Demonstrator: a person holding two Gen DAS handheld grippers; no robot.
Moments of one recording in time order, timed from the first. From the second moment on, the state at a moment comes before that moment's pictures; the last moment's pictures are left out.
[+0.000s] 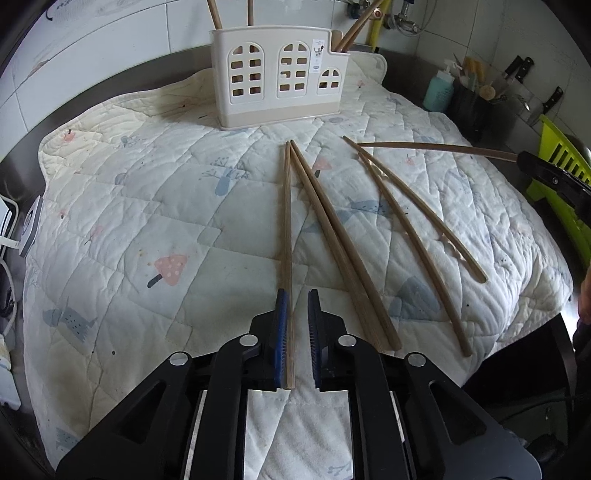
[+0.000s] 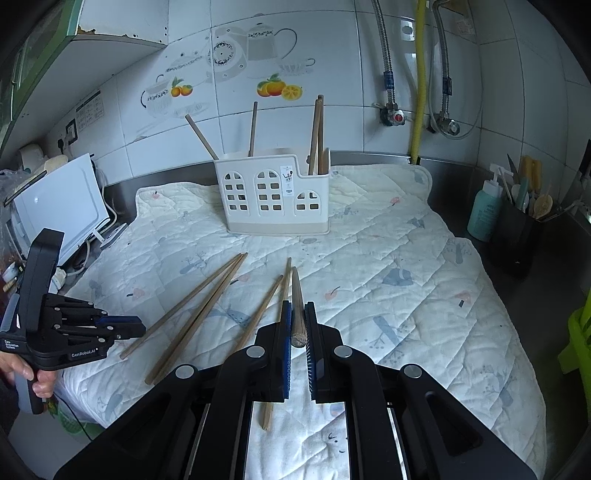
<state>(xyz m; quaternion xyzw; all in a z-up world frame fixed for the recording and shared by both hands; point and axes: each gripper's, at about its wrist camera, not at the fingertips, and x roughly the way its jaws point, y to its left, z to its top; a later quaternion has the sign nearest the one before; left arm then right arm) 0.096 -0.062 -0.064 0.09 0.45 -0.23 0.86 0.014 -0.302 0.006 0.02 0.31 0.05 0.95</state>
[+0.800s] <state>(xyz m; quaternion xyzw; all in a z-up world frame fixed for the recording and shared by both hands) 0.107 -0.054 -0.053 0.08 0.44 -0.23 0.87 0.017 -0.303 0.013 0.03 0.30 0.06 0.95</state>
